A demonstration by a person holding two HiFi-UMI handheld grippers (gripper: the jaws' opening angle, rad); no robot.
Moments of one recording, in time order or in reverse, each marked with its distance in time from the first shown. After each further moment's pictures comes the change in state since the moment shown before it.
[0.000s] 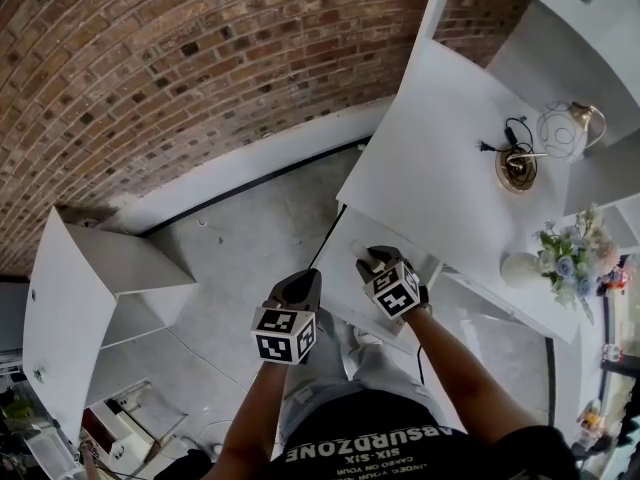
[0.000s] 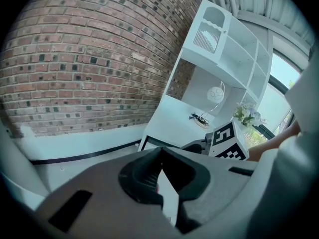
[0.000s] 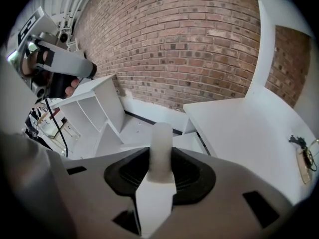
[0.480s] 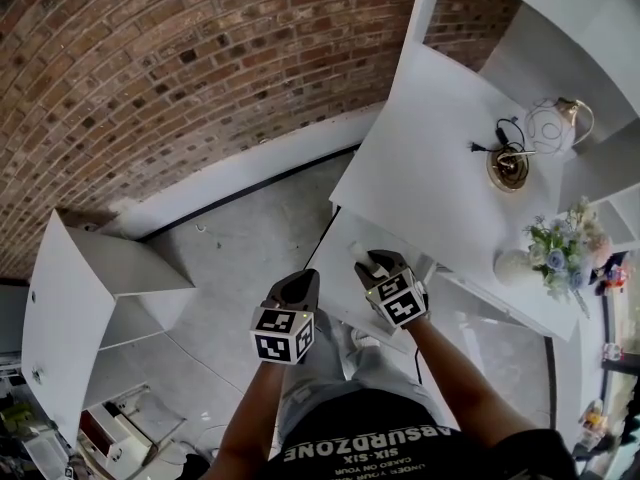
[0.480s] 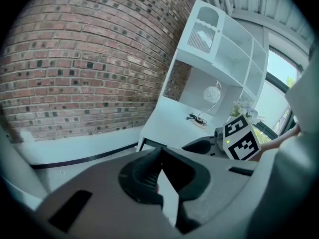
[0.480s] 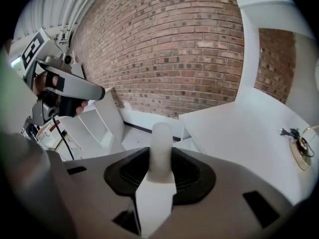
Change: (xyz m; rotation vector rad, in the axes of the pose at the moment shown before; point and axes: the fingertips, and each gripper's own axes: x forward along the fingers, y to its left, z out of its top) left arm -0.006 -0.019 0.003 0.036 -0.017 -0.001; right arm -0.047 0.002 0.012 0.087 -0.108 -0.013
